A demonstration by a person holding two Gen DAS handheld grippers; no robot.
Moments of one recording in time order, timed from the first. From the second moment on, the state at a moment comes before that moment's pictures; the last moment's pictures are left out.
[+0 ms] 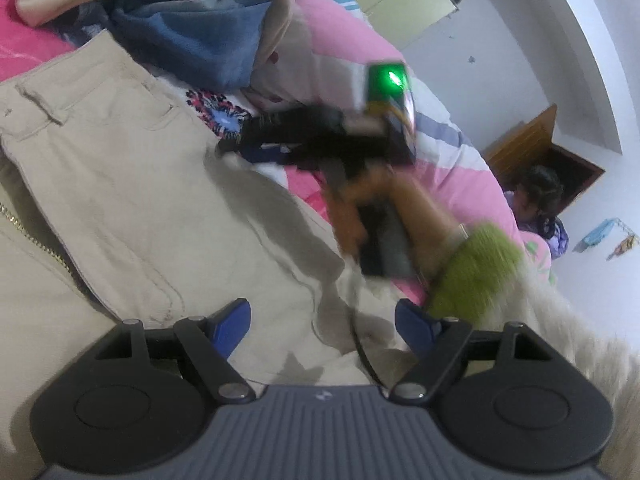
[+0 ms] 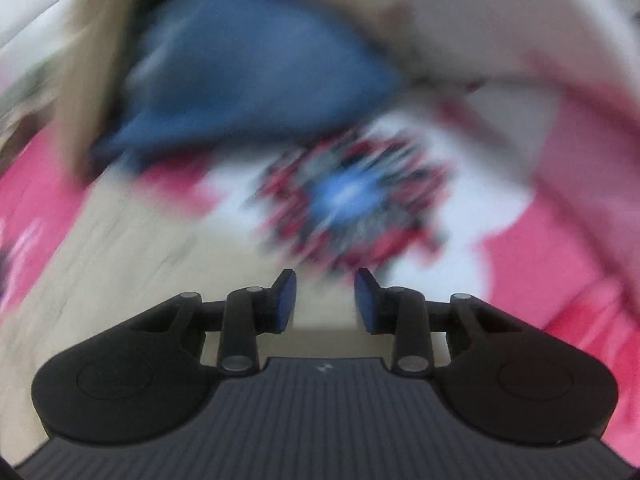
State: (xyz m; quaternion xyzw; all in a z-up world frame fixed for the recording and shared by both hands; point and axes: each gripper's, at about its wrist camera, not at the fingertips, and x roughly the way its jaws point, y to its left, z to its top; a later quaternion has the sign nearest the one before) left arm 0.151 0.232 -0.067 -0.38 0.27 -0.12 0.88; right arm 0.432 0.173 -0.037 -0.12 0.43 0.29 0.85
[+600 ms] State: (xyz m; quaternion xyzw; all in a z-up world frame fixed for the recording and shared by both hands) left arm 0.149 0.197 -0.048 -0.30 0.27 -0.17 0.90; right arm 0.197 -0.336 0.045 0.15 0.38 -0.07 0.91
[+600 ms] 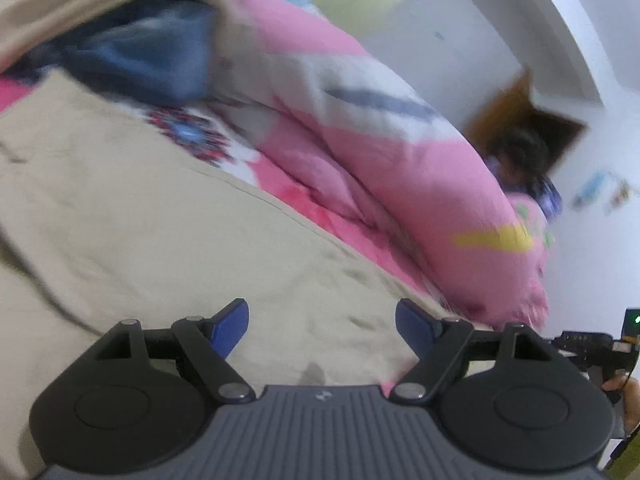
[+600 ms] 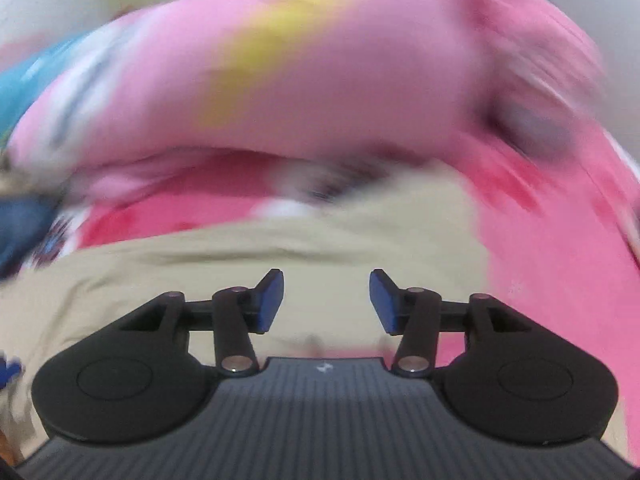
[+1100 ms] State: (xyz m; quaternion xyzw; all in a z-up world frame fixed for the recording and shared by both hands) left arm 0.202 0.005 -0.022 -0.11 0.34 -0.30 0.88; right arm 0.232 -0.442 -0.051 0.25 0.37 -0.06 0.89
